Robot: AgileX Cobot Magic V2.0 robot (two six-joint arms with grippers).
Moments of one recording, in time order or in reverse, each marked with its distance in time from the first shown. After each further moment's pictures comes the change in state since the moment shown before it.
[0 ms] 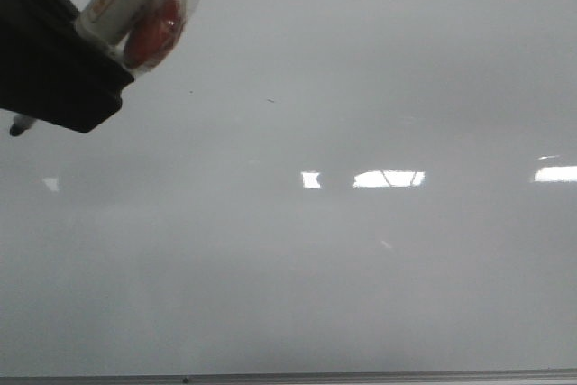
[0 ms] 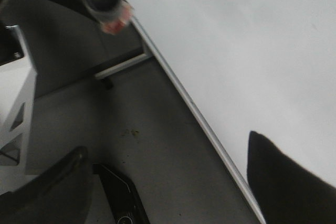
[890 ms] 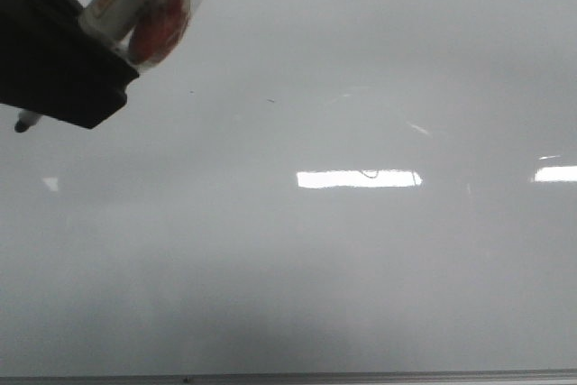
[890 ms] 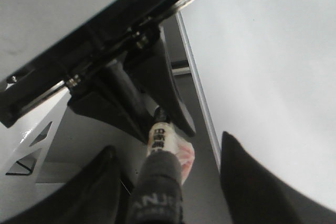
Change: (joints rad) left arm -0.002 0.000 0.000 0.000 -0.015 0.002; right arm 0.256 0.410 -0.275 0.044 -0.113 -0.117
